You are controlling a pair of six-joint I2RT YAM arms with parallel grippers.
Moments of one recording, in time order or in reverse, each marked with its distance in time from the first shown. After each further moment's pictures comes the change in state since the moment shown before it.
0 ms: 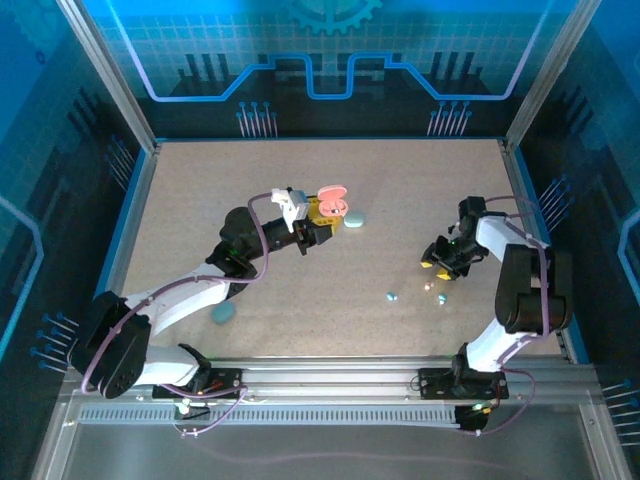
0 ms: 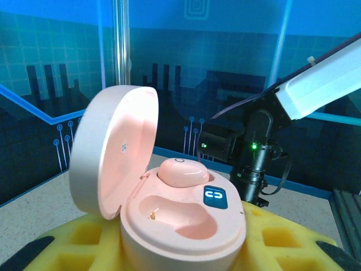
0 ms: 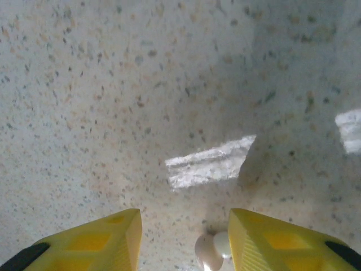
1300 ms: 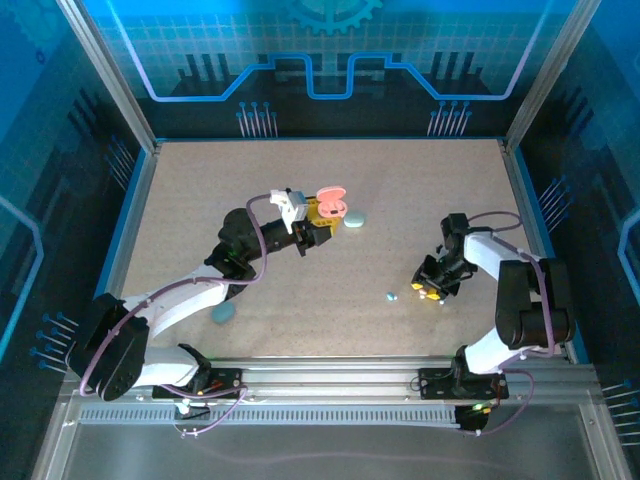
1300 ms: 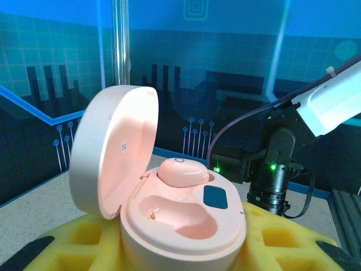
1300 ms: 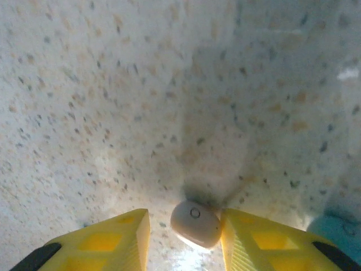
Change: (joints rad) left arm 0.000 -0.014 -0.014 0.006 0.000 -0.002; right arm 0.125 -0.117 -0.166 -0.014 0.015 0.115
